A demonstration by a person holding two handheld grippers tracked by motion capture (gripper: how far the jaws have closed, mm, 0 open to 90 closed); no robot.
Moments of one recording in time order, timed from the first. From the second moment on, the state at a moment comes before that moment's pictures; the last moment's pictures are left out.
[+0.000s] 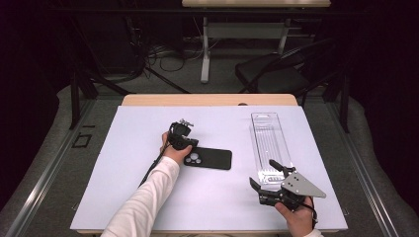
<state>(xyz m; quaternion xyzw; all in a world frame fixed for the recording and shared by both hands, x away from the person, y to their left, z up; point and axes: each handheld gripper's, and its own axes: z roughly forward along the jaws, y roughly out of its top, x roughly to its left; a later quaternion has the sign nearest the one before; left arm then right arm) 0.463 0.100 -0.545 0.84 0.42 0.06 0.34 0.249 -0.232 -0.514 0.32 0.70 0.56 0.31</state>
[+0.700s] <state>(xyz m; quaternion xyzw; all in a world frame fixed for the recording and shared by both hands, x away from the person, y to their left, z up) 0.460 0.103 -0.543 0.86 0.41 0.05 0.31 0.249 -0.231 -0.514 0.32 0.70 0.56 0.31</state>
